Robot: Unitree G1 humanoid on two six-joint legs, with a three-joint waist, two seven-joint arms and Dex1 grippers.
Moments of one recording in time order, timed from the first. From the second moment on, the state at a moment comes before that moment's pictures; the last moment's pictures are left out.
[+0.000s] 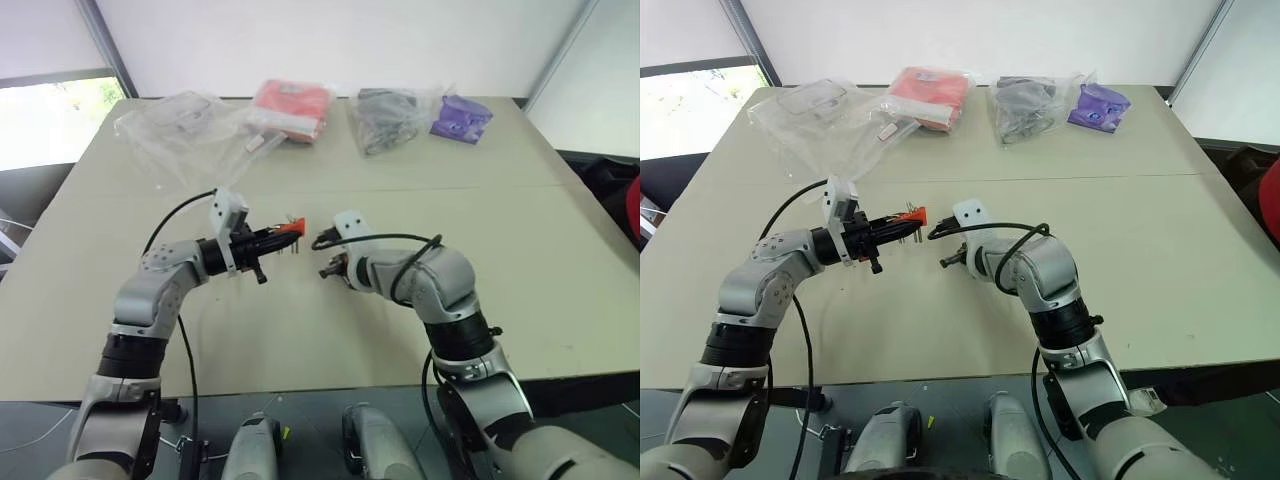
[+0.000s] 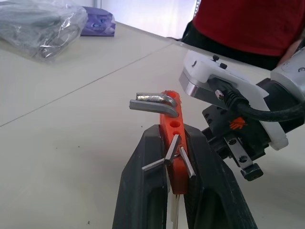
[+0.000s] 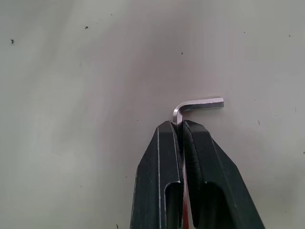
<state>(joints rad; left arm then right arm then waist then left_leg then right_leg) -0.50 0.46 0.02 0.04 -0.49 0.46 -0.96 -0.71 -0.14 0.20 -0.10 0.40 1.40 -0.01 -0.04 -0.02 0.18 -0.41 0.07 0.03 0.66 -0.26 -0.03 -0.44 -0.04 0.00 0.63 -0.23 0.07</state>
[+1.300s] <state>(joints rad) -1.11 0.29 0.02 1.05 -0.27 -0.03 -1.28 -0.83 -0.15 -0.08 0.20 0.43 0.34 0.53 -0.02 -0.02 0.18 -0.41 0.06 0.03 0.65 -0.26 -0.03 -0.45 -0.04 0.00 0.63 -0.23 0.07</state>
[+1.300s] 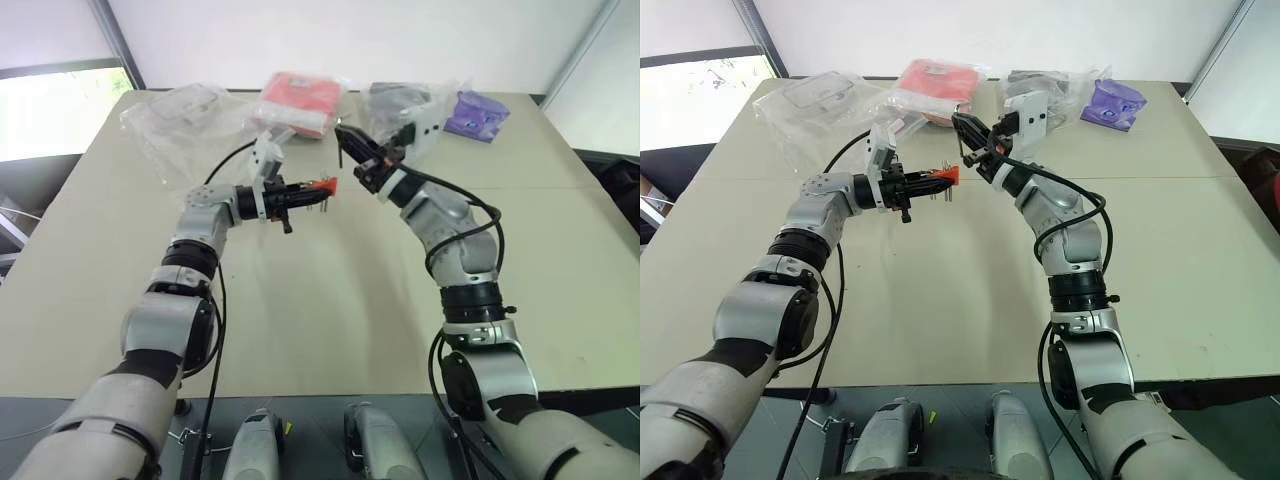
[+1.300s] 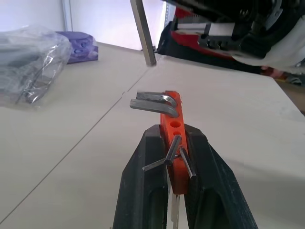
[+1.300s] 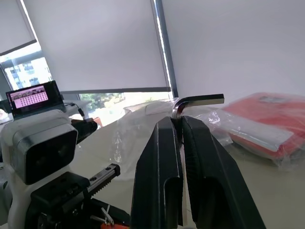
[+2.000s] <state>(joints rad) -1.12 0.27 0.06 1.05 -0.27 -0.02 -1.28 -0.79 -0.11 -0.07 0.16 0.44 0.36 0.50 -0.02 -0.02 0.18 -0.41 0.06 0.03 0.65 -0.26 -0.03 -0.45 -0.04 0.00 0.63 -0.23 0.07</state>
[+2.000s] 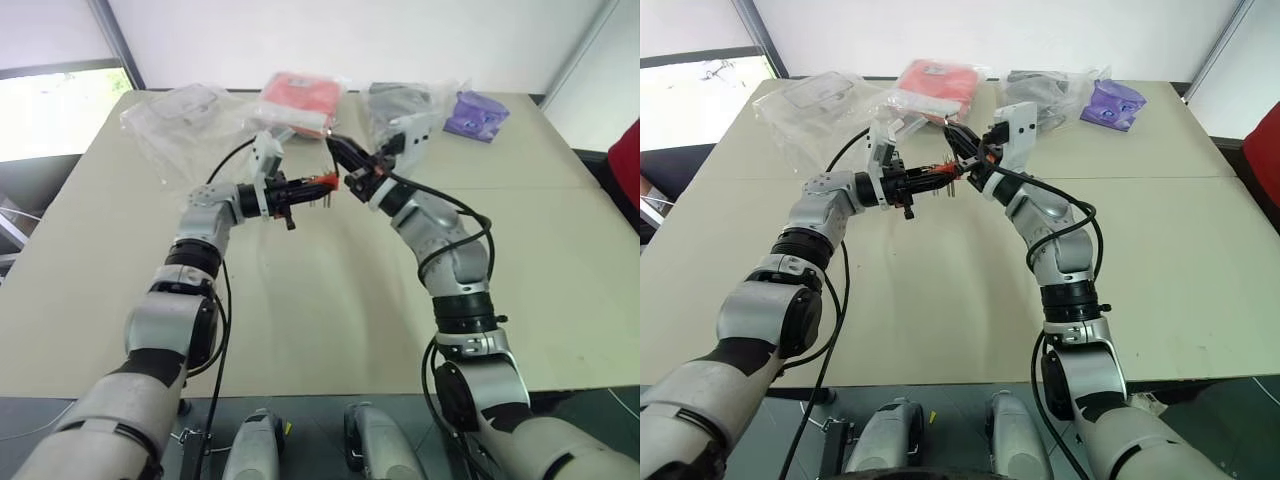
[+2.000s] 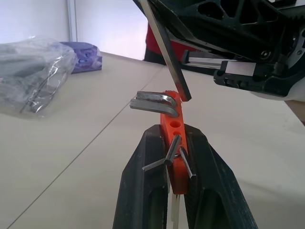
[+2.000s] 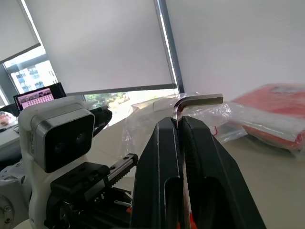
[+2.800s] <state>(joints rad) -1.11 0.24 0.06 1.02 -0.26 -0.01 -1.29 -0.81 -0.10 -0.09 0.16 0.44 0.36 0.48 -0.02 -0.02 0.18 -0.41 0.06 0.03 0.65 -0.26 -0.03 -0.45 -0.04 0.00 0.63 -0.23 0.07</state>
